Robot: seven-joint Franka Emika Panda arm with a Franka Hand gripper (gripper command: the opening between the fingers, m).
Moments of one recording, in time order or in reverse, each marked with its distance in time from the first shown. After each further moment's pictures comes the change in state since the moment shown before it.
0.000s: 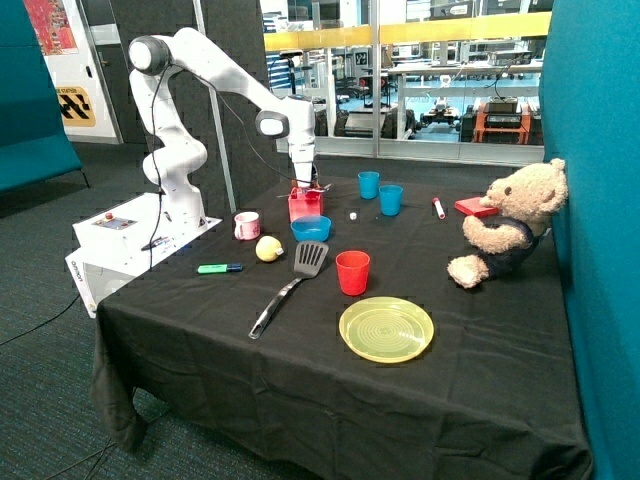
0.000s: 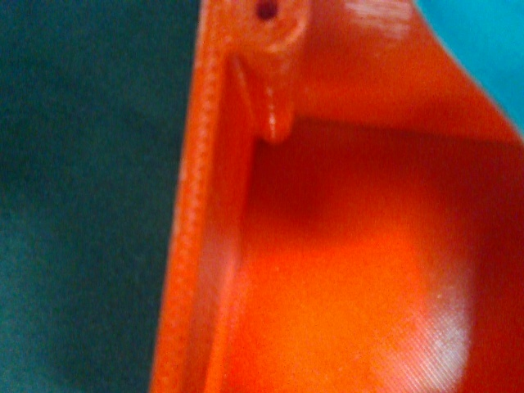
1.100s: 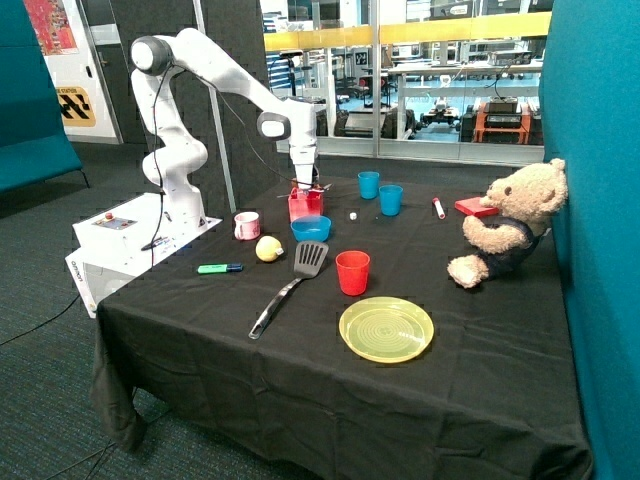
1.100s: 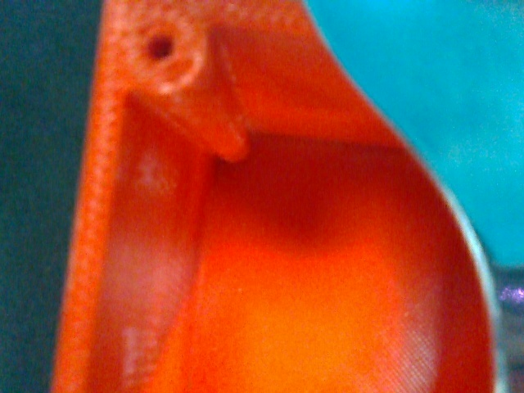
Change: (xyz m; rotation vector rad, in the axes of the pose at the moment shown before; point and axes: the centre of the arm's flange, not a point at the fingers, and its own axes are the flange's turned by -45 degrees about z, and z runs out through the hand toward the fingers) arm 0.004 0.010 0.004 -0.004 -0.001 0.027
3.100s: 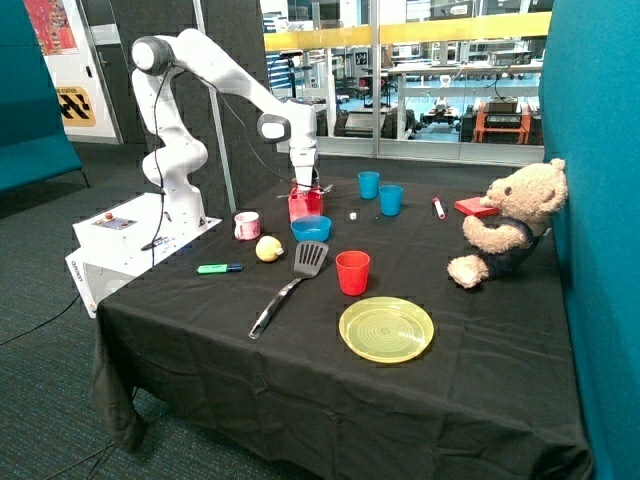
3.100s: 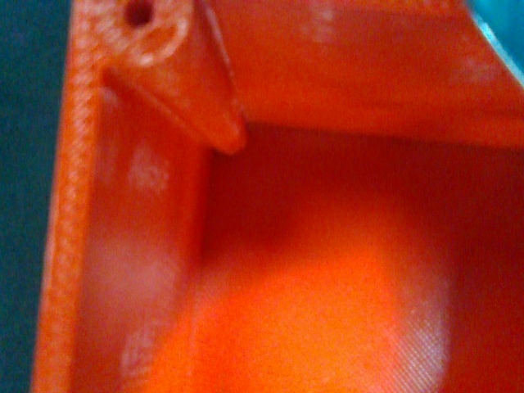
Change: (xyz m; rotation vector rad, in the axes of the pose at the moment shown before) arm -0.001 -0.001 0.005 0.000 -0.004 0.007
